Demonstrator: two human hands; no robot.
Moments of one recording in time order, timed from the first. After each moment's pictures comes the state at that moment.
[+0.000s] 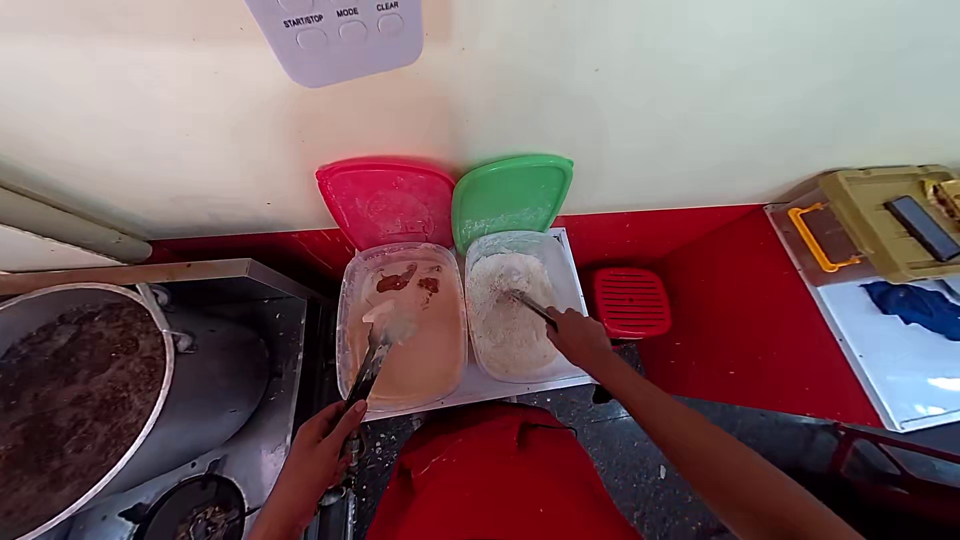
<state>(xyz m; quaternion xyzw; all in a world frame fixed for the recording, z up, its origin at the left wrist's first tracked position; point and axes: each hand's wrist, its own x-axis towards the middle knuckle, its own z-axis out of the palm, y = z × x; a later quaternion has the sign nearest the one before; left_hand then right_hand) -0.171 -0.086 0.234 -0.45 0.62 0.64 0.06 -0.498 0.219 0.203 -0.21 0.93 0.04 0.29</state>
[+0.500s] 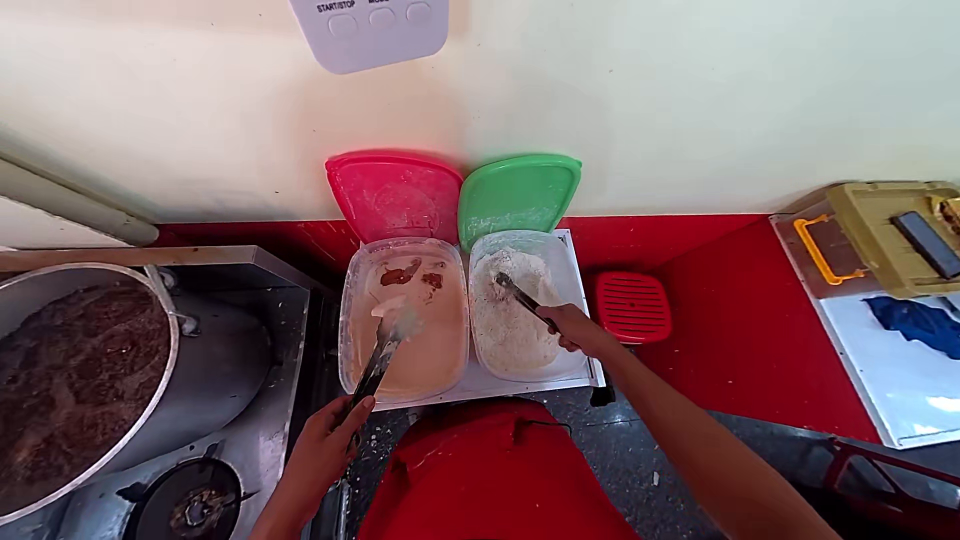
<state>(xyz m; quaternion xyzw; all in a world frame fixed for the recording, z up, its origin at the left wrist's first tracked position) -0.167 -0.078 0.234 -0.44 0.64 0.62 0.07 -0.523 0.216 0.190 0.02 0.82 -0.31 0.48</state>
